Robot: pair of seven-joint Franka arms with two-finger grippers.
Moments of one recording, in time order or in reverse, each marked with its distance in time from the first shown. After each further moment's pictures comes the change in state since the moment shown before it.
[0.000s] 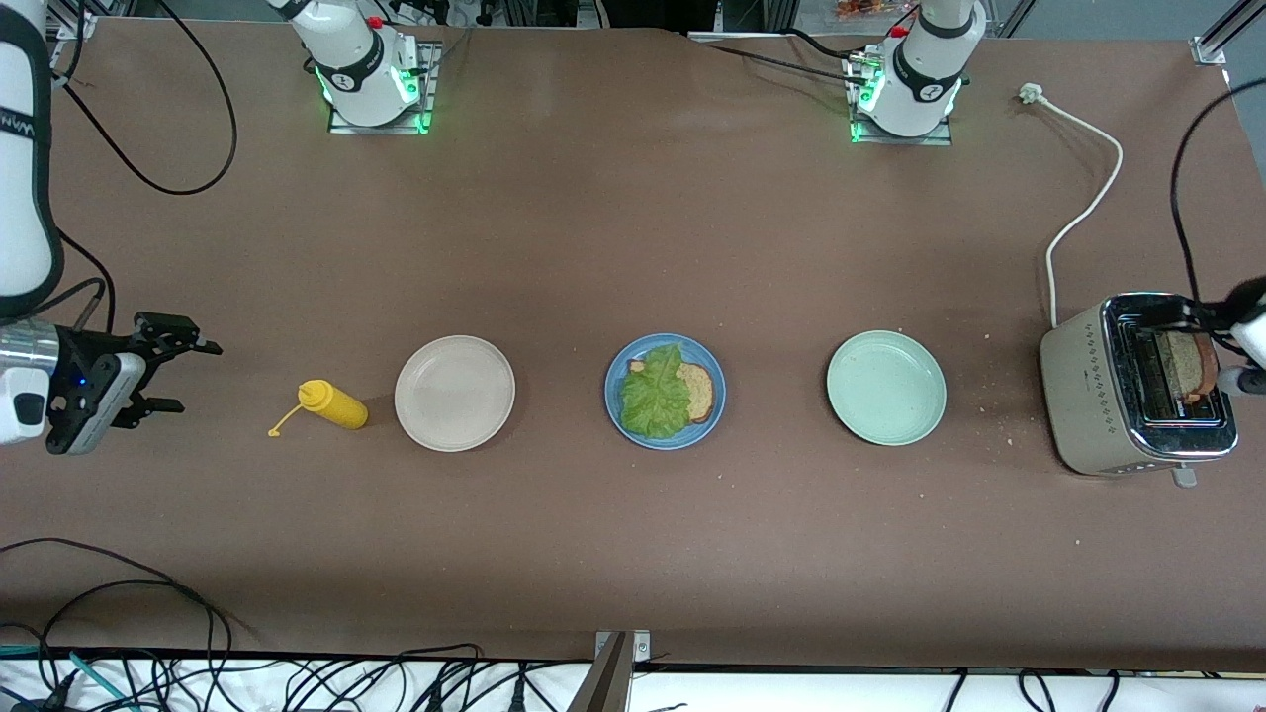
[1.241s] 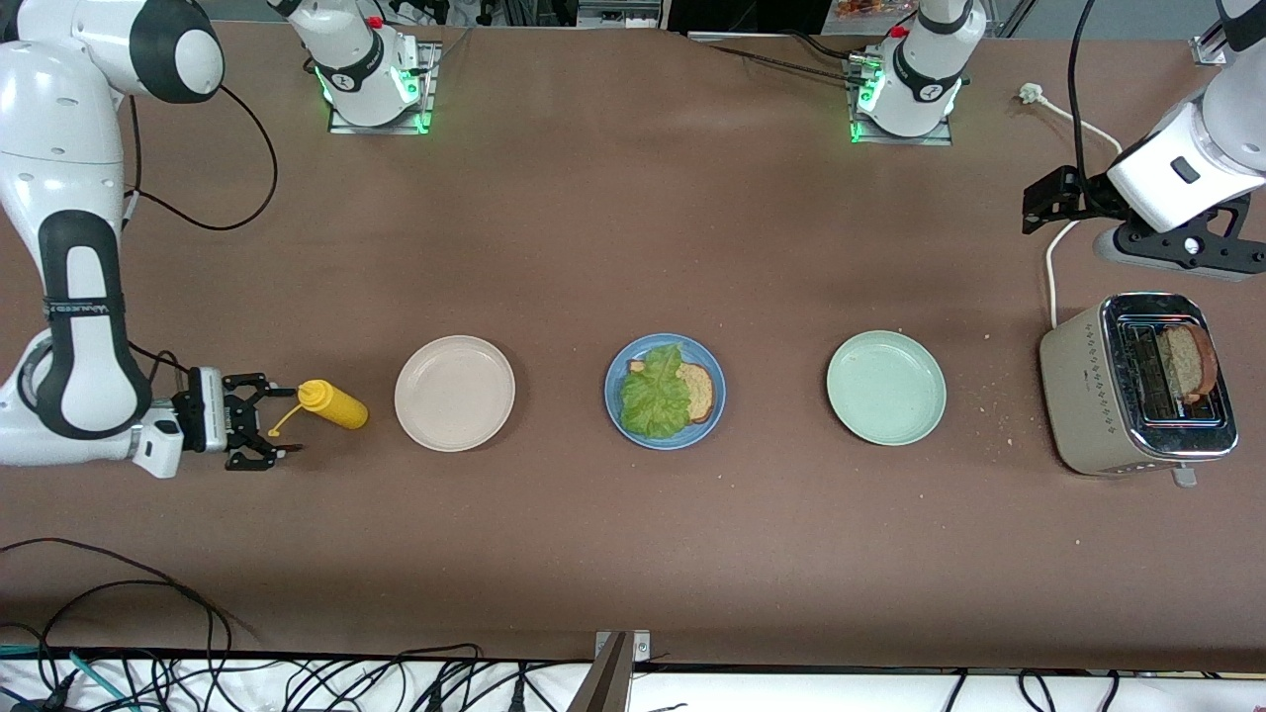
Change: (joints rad) left arm -0.304 -0.307 -0.025 -0.065 -0.112 -0.209 -0.224; right arm -0.100 0.484 0.003 0.172 0.298 0.038 -1.201
